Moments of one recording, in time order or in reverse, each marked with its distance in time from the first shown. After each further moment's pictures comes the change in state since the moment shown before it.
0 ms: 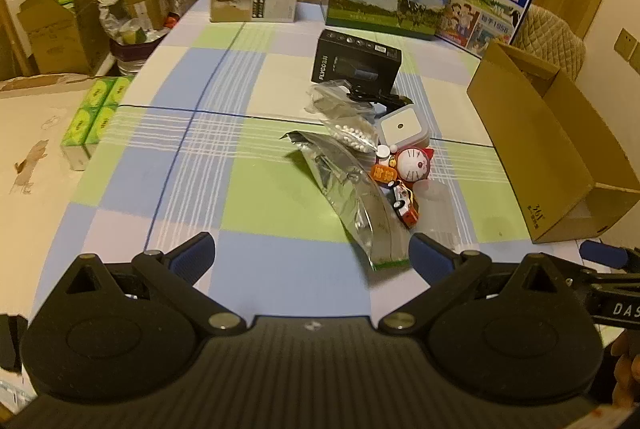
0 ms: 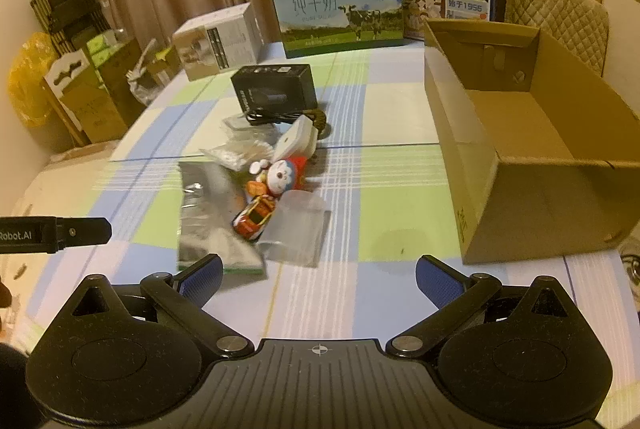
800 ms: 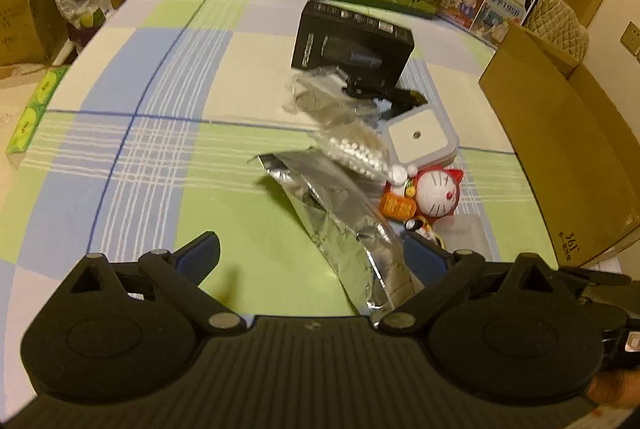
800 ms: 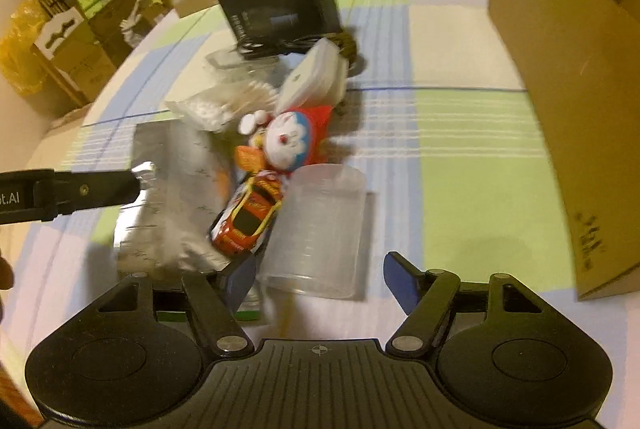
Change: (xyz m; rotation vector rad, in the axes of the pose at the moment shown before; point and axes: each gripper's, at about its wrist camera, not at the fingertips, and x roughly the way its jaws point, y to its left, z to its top) left arm 0.109 0.009 0.038 0.005 0.077 -0.083; right arm 0.133 -0.002 0.014 0.015 0.180 0.052
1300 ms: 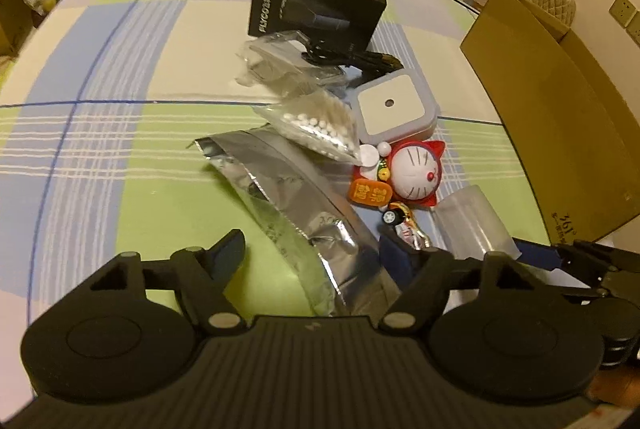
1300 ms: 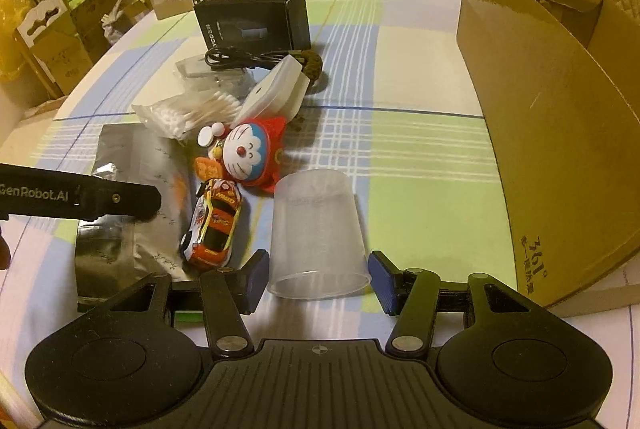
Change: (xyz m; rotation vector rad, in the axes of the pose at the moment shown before) left arm 0.037 -0.017 0.008 0.041 0.098 -0.070; right arm -0.009 -0.007 0.002 -0.058 -0.027 -0.096
